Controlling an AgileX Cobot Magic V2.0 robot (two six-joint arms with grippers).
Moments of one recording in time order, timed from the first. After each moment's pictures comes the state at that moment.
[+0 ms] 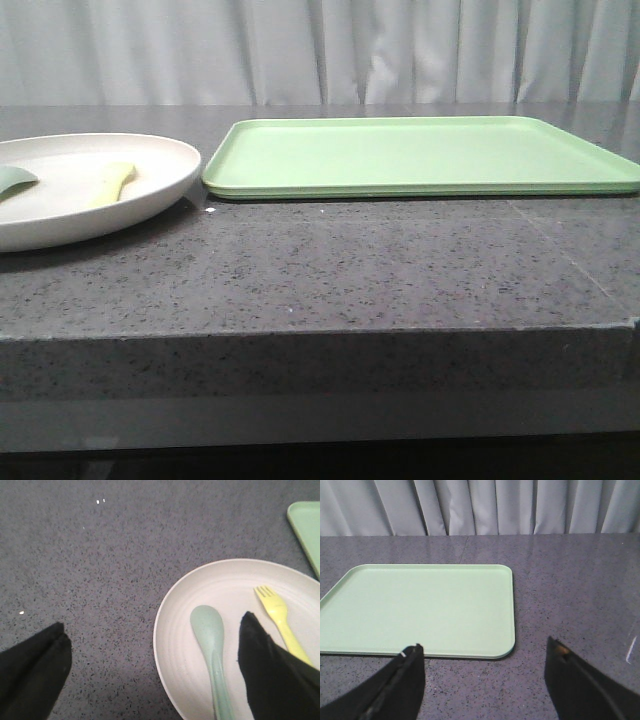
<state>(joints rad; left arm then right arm) -0.03 0.98 -0.86 0.06 0.54 -0.06 0.06 0.47 -0.60 0.09 0.43 0.02</state>
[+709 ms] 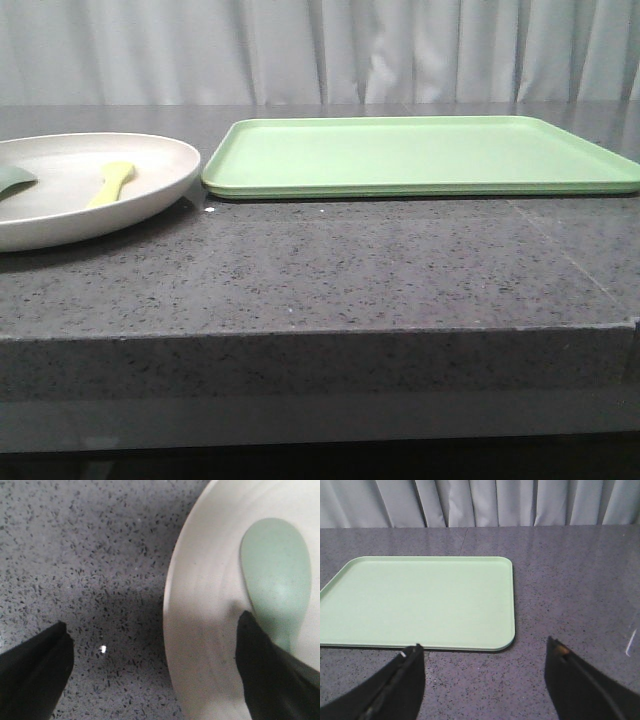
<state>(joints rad) -0.03 1.53 -1.16 0.09 0.88 -0.06 0.06 0.47 -0.60 0.09 0.46 0.02</state>
